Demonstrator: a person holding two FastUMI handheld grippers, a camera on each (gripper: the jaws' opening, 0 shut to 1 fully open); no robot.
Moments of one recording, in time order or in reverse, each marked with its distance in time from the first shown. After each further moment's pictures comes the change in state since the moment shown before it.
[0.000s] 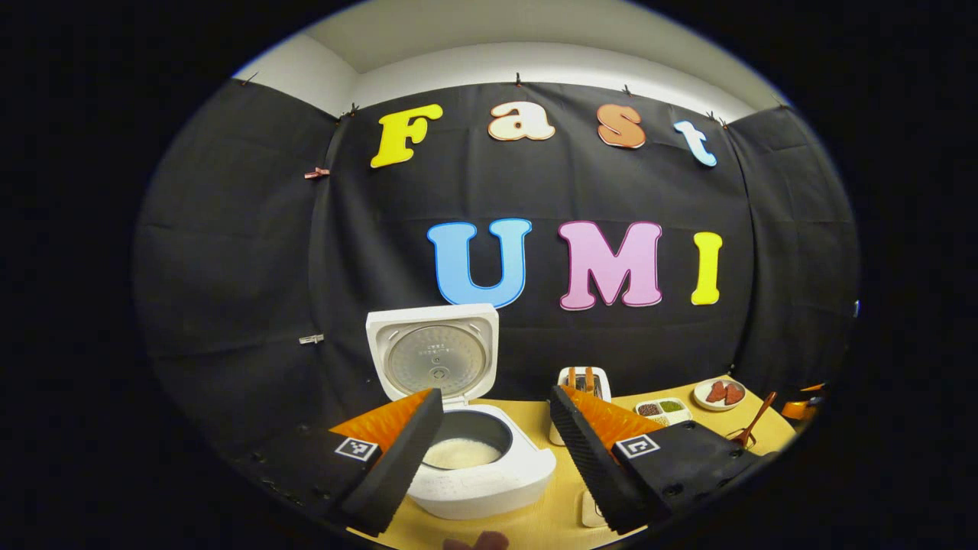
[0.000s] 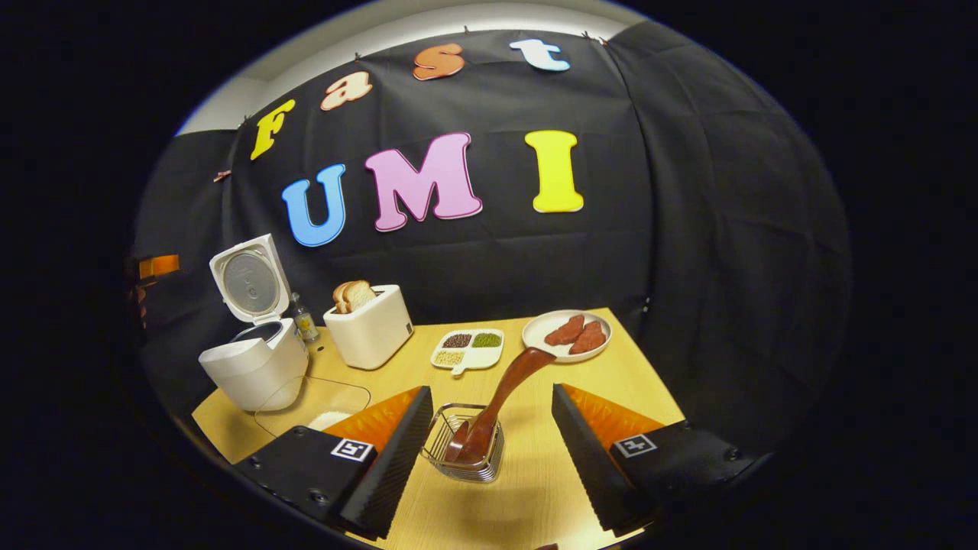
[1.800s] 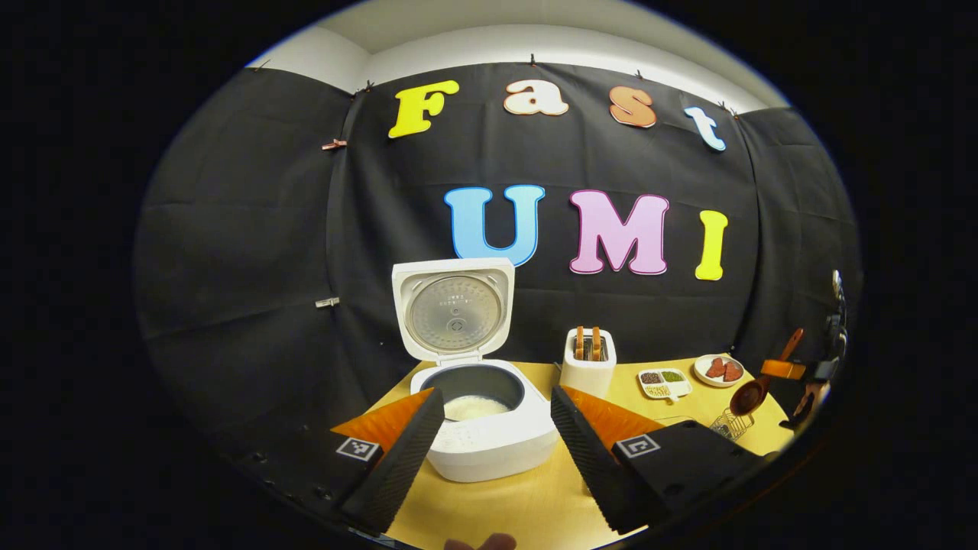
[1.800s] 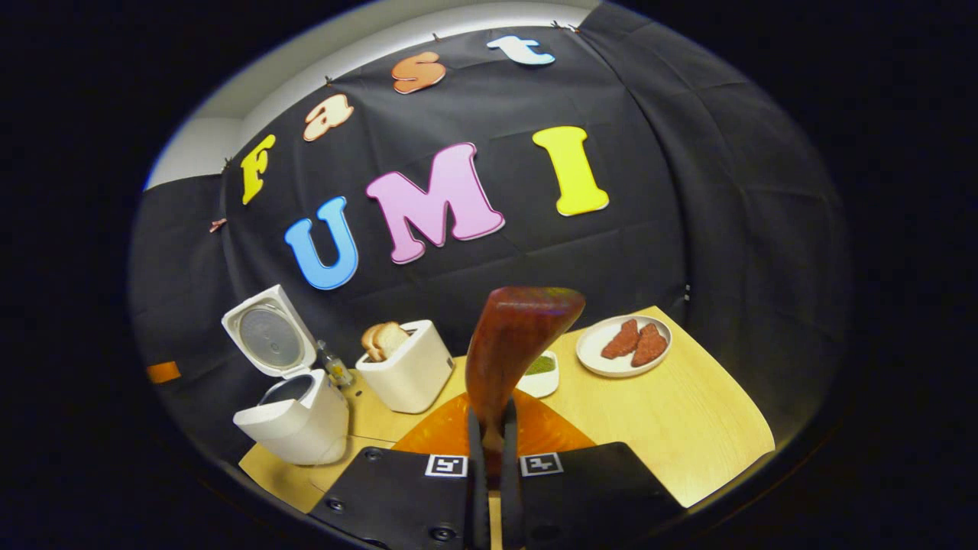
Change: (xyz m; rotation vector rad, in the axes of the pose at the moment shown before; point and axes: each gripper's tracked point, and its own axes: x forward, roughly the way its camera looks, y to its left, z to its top) left arm -0.041 0.039 -0.041 -0.035 0.122 -0.001; right arm 0.030 0.094 0.071 0.104 -0.093 0.101
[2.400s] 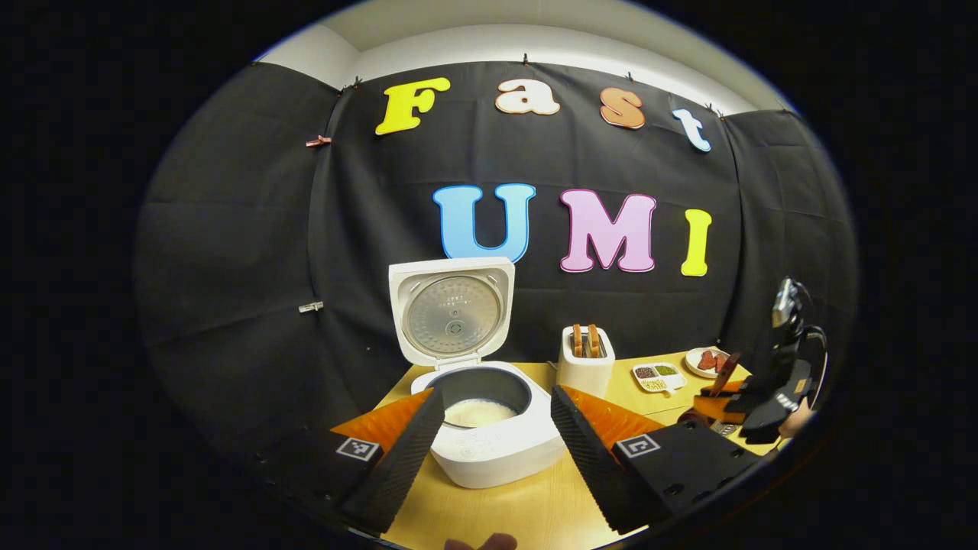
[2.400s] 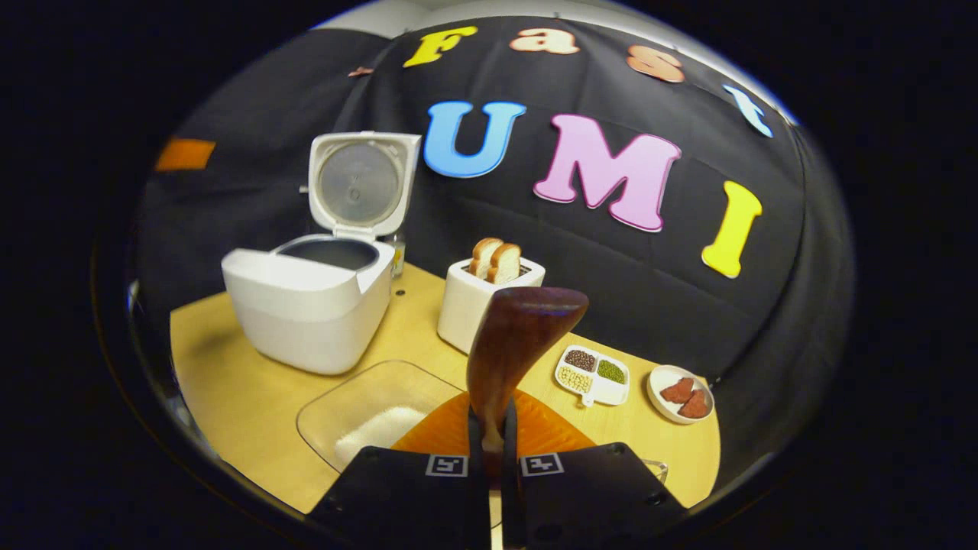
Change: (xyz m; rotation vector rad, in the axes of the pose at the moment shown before) left arm 0.016 0.034 -0.008 -0.004 0.003 -0.090; right arm 0.042 0.144 -0.141 -0.708 0.222 0.128
